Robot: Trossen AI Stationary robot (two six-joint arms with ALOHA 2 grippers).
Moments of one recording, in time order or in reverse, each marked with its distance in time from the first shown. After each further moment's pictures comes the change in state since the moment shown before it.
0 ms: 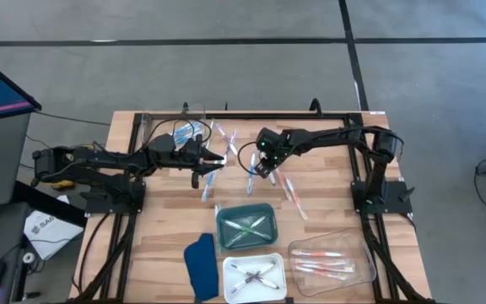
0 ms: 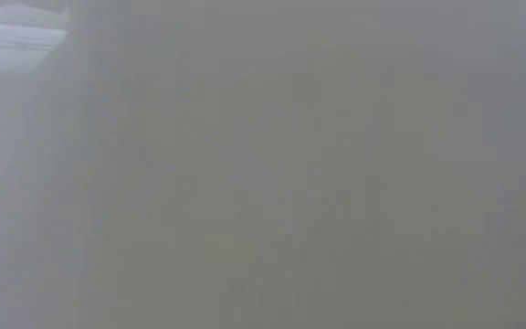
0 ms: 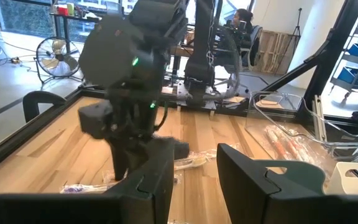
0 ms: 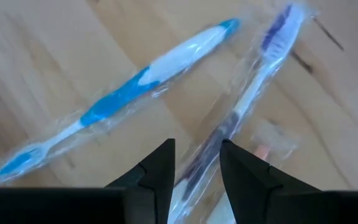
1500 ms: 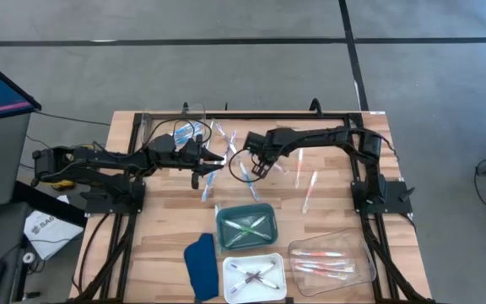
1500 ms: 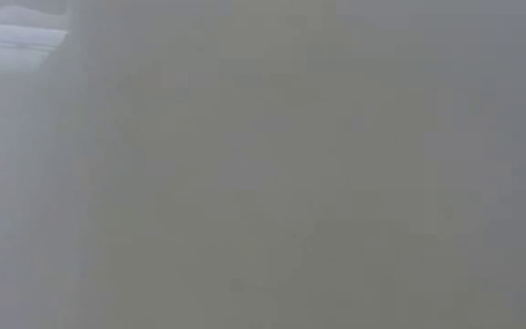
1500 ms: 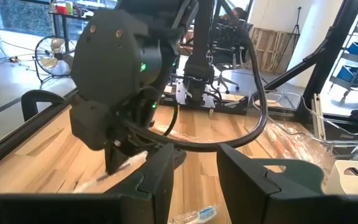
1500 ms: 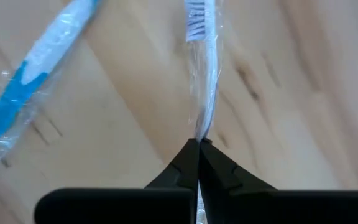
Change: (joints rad) left arm -0.005 0.000 0.000 -0.005 0.000 0.002; right arm 0.079 0.120 0.285 -0.339 0.268 -0.160
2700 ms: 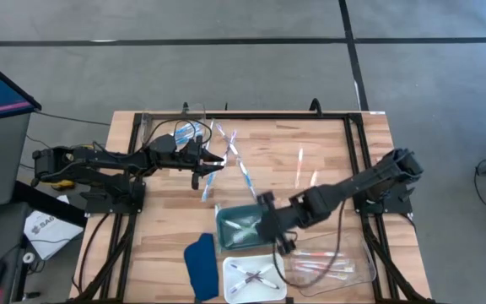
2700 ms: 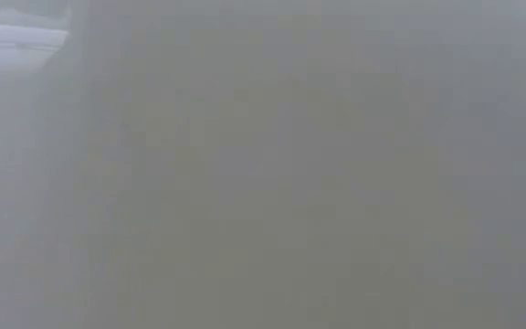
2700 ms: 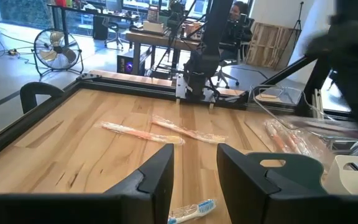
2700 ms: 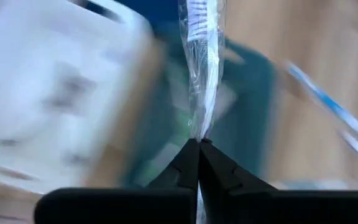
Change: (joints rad) left arm 0.000 0.000 0.000 -0.025 0.000 -0.002; right arm 0.684 -0.273 0.060 0.052 -0.094 -0.338
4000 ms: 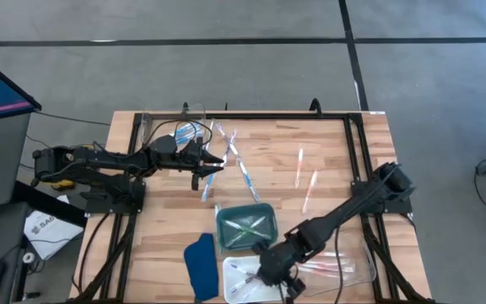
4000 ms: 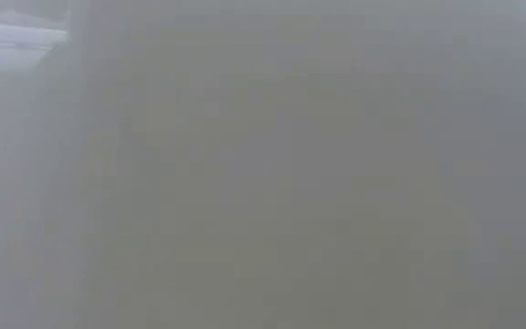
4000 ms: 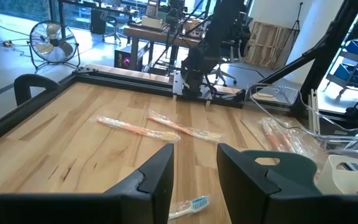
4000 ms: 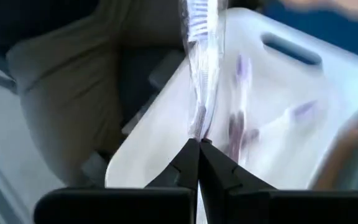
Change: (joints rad) left arm -0.010 0.000 0.000 -0.013 -0.001 -0.027; right arm 0.145 0.176 -0.004 0.257 -0.345 0.068
